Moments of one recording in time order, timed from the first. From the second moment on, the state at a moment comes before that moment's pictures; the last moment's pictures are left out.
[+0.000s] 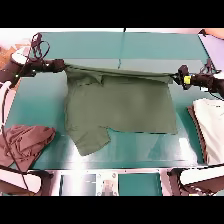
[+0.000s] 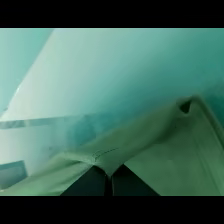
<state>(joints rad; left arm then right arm) 0.08 -1.67 1.48 0.75 -0.73 -1.03 -0.37 -1.64 1.29 -0.54 0.80 1.35</state>
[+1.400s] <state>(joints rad) 0.08 -1.72 1.41 0.92 -0.99 -1.05 -0.38 -1.79 1.44 -0.96 1.11 1.38</state>
